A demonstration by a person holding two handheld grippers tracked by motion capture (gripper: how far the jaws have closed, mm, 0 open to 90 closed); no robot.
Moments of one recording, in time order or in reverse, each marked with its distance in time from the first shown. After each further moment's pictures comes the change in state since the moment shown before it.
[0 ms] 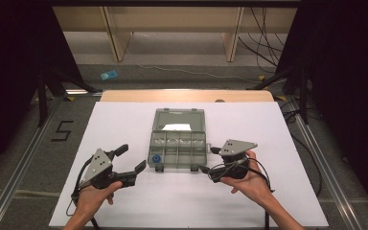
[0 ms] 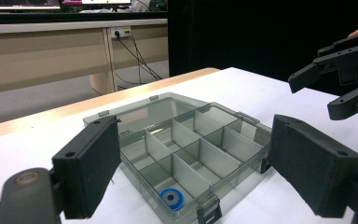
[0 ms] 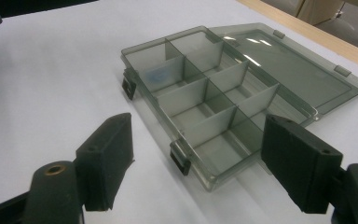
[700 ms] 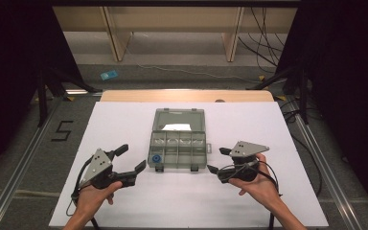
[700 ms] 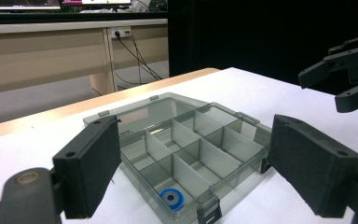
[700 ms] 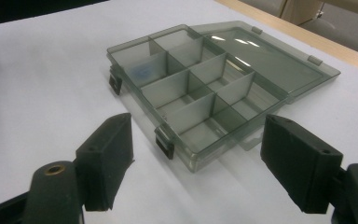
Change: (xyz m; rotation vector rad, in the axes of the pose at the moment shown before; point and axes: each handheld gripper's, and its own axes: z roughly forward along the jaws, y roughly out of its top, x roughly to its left) left arm 0.000 0.000 0.000 0.001 0.000 0.001; right arm -0.007 -0.014 -0.019 -0.020 -0.040 0.046
